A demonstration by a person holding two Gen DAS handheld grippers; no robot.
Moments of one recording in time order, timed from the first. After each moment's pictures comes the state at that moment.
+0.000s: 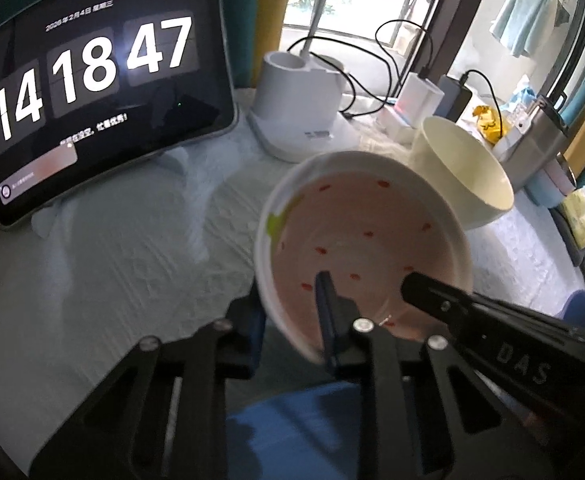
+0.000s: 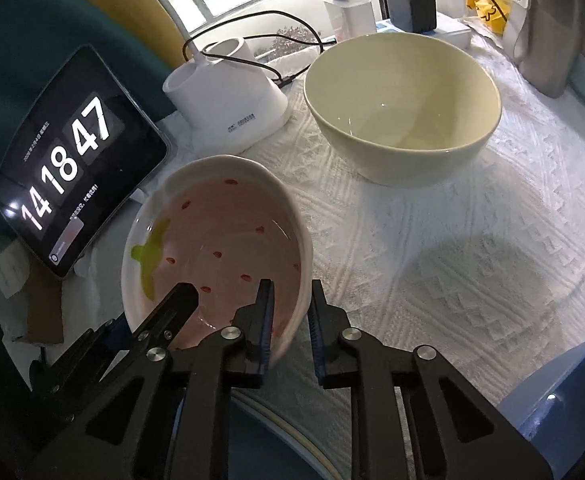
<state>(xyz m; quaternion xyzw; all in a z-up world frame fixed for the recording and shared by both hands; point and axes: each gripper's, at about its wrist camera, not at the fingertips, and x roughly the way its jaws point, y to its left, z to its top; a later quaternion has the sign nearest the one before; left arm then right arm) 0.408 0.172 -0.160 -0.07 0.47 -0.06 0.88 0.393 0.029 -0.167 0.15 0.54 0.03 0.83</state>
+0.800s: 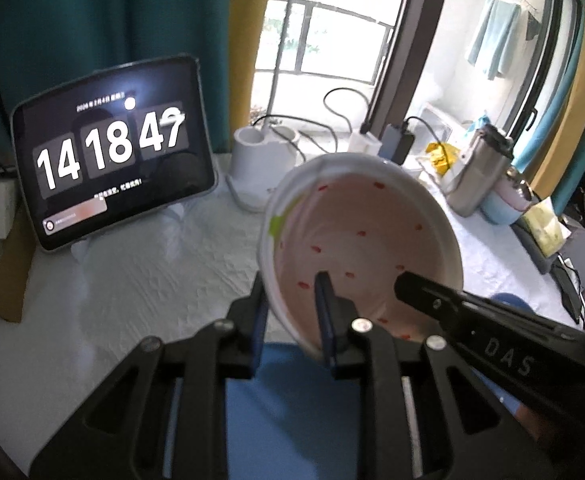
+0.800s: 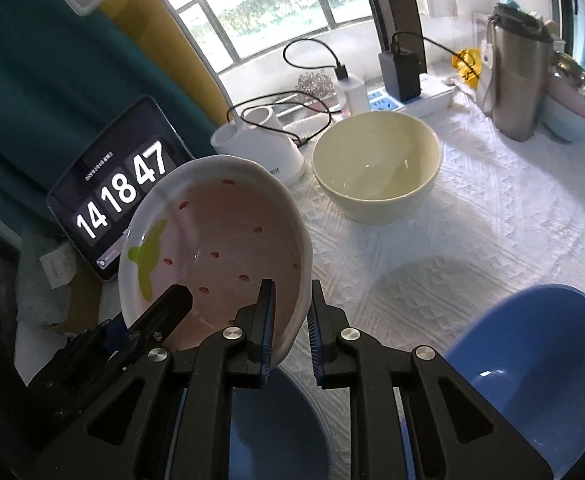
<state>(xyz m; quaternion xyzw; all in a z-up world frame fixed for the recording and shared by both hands) 0.347 0.144 -0.087 -0.06 0.39 -0.07 0.91 0.334 0.002 -0.096 0.15 0.46 0.06 0.87</state>
